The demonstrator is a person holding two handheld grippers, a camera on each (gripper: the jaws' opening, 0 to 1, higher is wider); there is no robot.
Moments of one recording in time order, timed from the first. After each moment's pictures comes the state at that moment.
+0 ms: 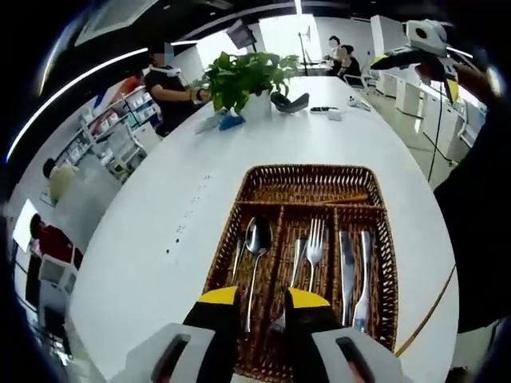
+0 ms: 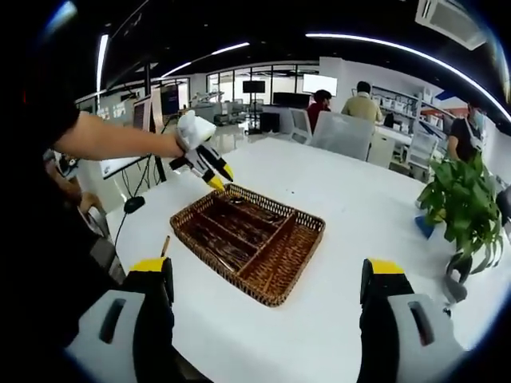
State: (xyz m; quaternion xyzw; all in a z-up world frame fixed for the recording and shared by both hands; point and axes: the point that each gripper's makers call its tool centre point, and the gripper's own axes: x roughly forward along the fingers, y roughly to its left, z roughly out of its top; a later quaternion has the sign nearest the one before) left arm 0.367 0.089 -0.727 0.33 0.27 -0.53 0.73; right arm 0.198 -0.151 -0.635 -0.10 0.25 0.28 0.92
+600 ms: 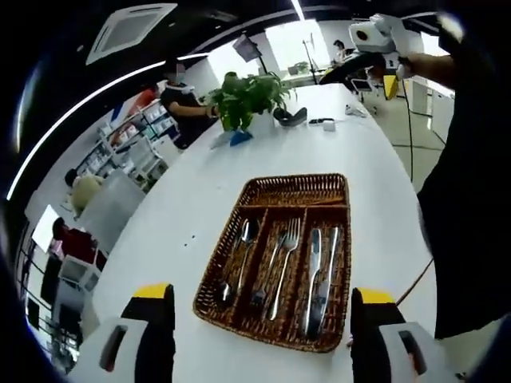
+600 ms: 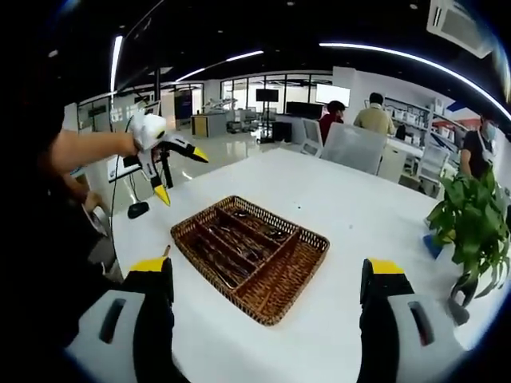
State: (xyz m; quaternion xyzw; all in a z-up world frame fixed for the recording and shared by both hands) left arm 0.280 0.128 -0.692 0.35 0.23 -0.50 0.76; right arm 0.214 -0.148 -0.628 -0.10 0.22 0.30 0.92
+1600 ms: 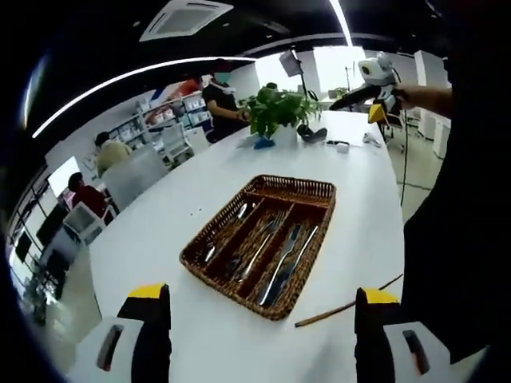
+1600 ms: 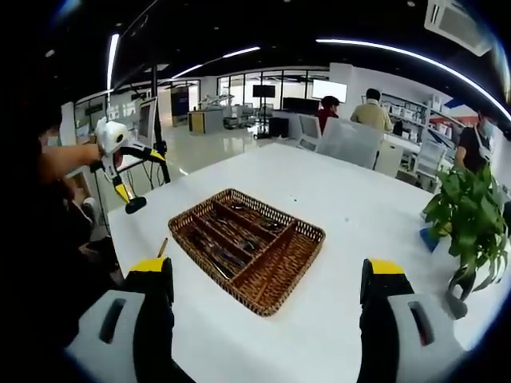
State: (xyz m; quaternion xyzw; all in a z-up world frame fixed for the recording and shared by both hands) left arm 0.211 0.185 -0.697 0.19 0.27 -0.45 0.83; right arm 0.205 -0.156 -0.640 -0.10 0.24 0.30 0.92
